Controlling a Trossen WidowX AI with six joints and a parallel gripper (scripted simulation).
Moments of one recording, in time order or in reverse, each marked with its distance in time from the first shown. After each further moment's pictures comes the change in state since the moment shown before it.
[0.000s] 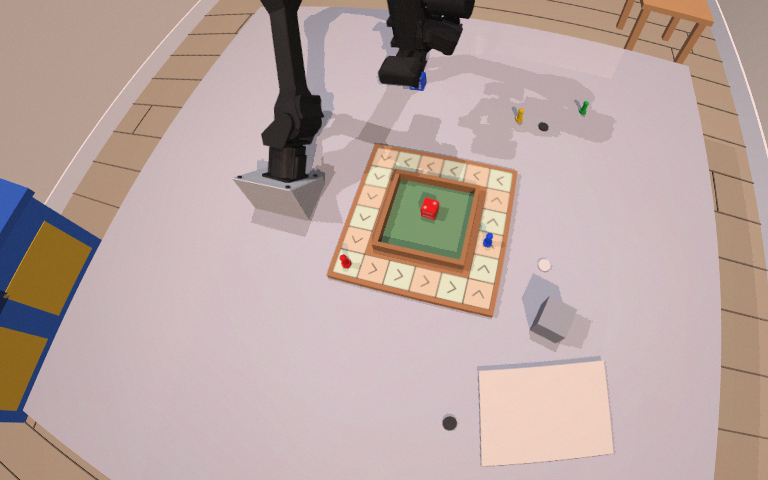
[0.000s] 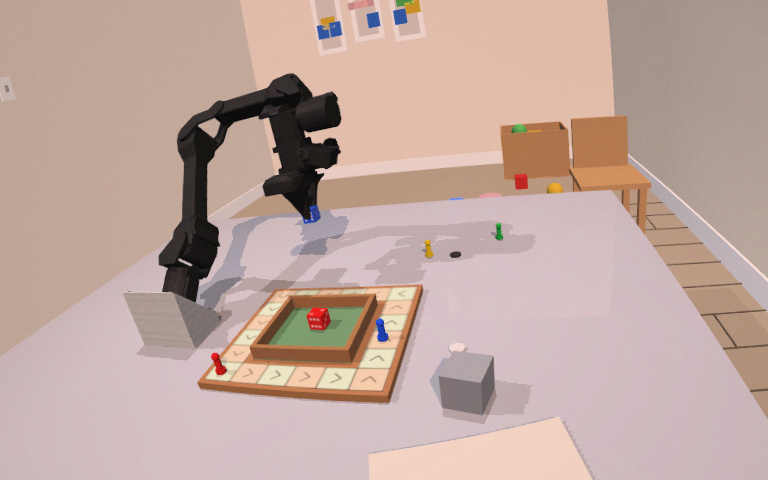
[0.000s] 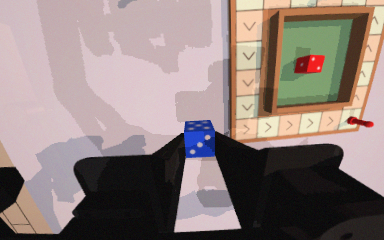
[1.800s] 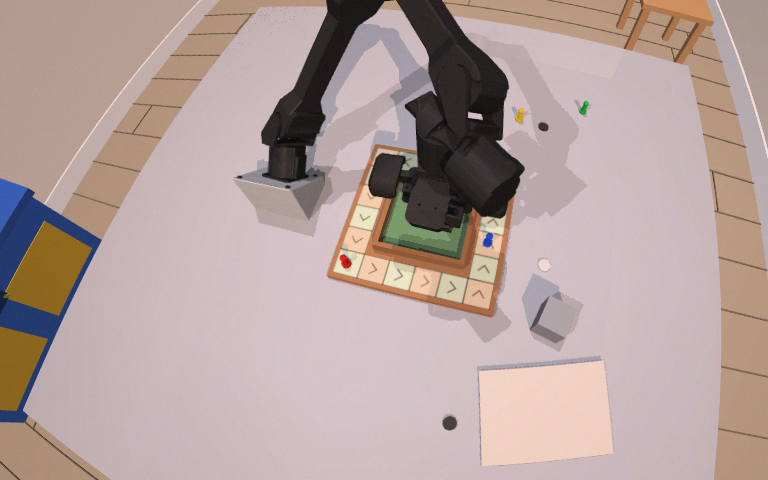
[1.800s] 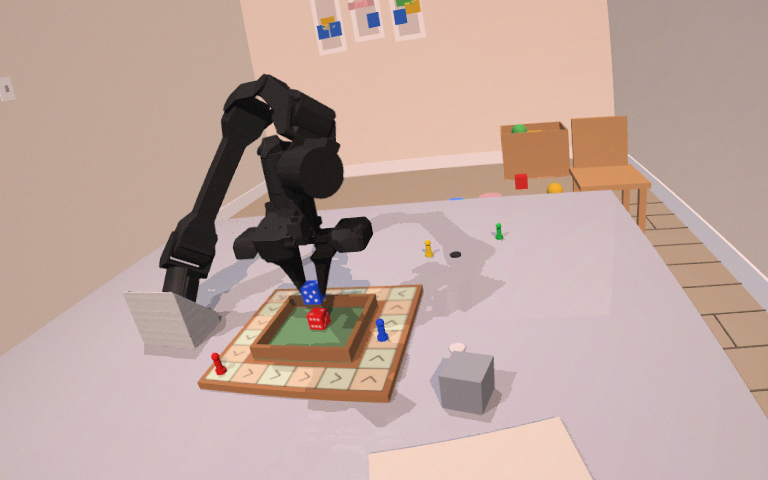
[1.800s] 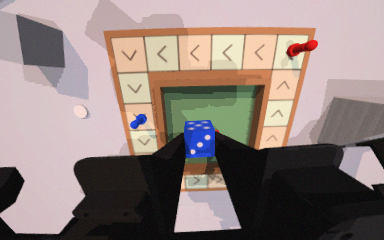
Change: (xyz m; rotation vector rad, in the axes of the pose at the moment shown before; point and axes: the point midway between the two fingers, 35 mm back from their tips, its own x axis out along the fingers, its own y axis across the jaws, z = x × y) arm 0.044 -0.238 0.098 1.499 0.049 -0.046
